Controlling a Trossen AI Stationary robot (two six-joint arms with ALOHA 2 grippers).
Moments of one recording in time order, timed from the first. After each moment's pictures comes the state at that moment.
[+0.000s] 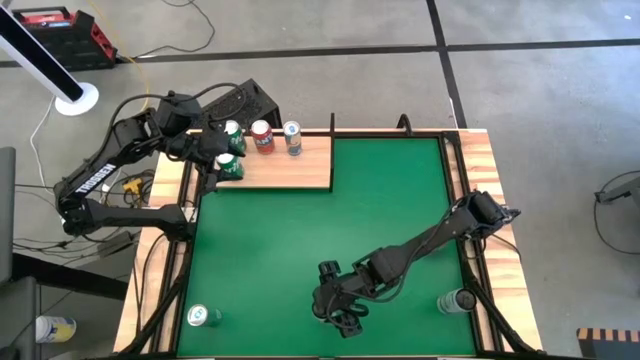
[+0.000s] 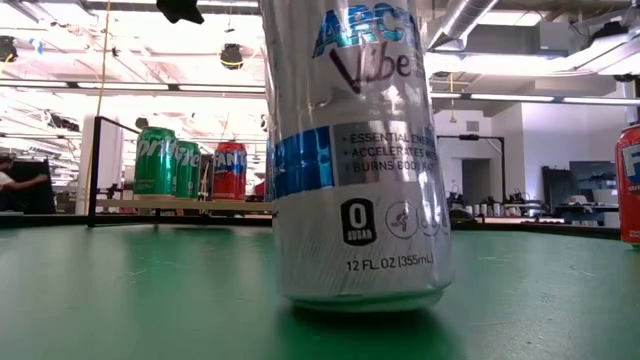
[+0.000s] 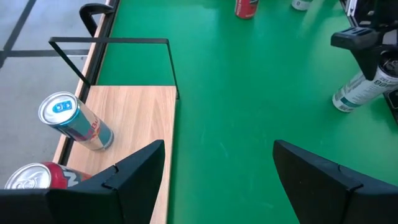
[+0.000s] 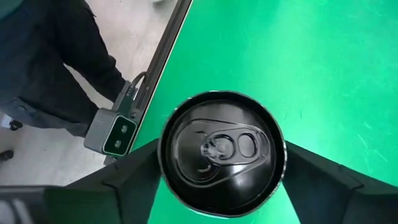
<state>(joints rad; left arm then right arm) 0.57 1.02 1.42 -1.08 0.38 0.37 0.47 1.96 1.66 -0.55 -0.02 0.20</state>
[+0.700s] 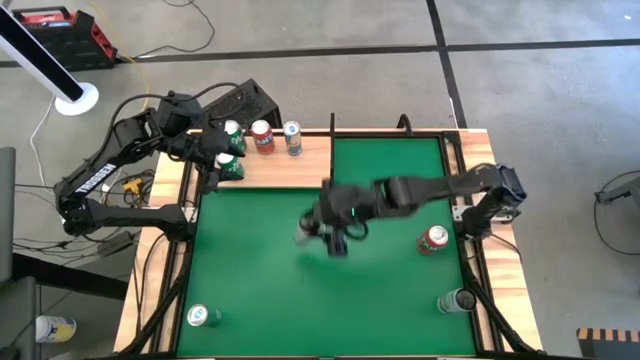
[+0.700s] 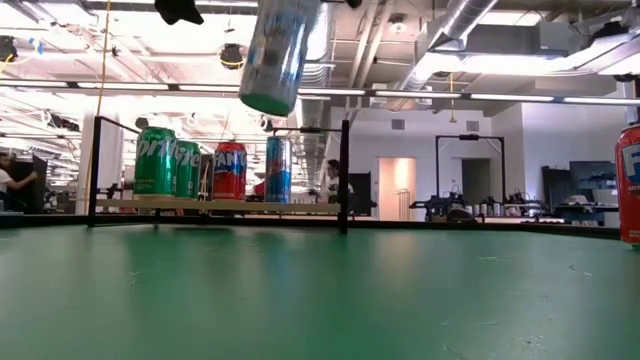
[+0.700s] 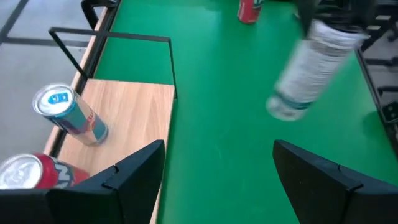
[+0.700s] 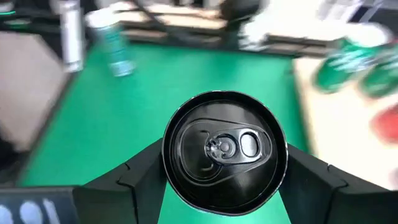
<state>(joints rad) 0.57 1.02 1.42 -1.07 0.38 0.29 0.15 1.70 1.66 -0.56 0.09 0.01</state>
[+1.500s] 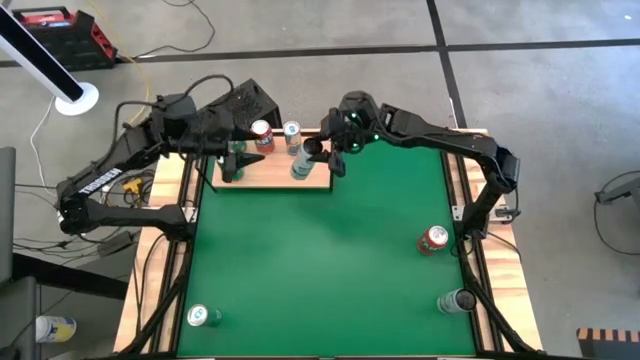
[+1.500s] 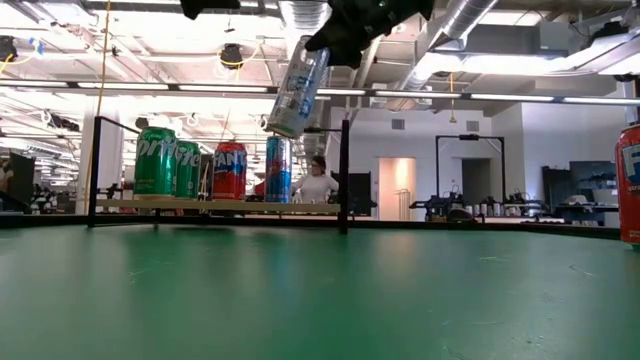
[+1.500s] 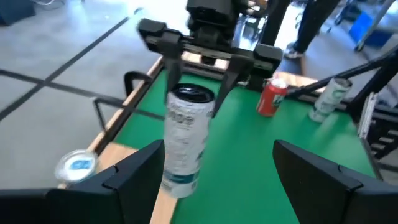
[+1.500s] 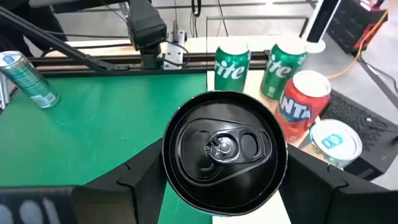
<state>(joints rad) 0.51 0.99 1.30 -0.60 0.28 -0.03 -0.37 1.71 1.66 -0.45 -0.32 -0.17</state>
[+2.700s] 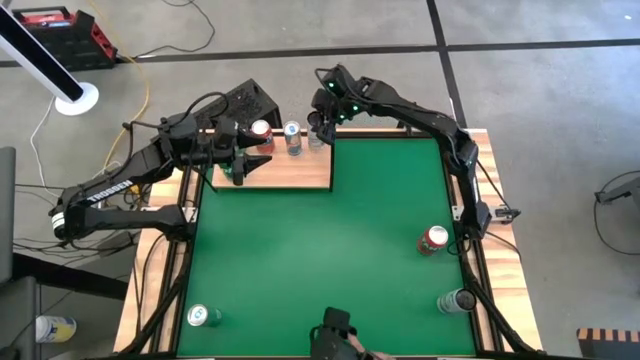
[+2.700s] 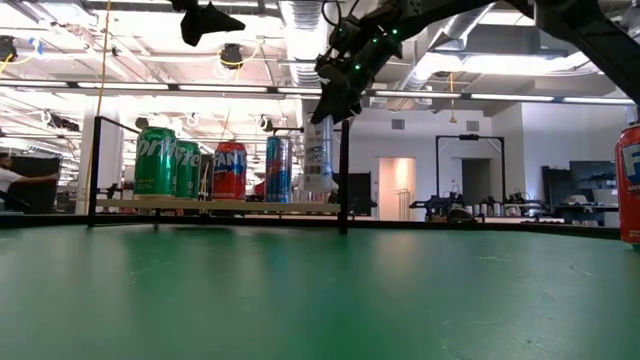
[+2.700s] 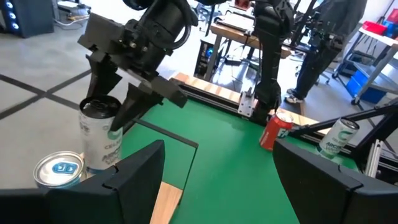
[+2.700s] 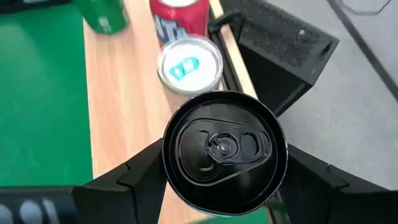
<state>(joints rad) 0.49 0.89 0.98 -0.22 0.22 -0.19 -0.58 2.08 2.10 -0.80 -0.19 -0.25</state>
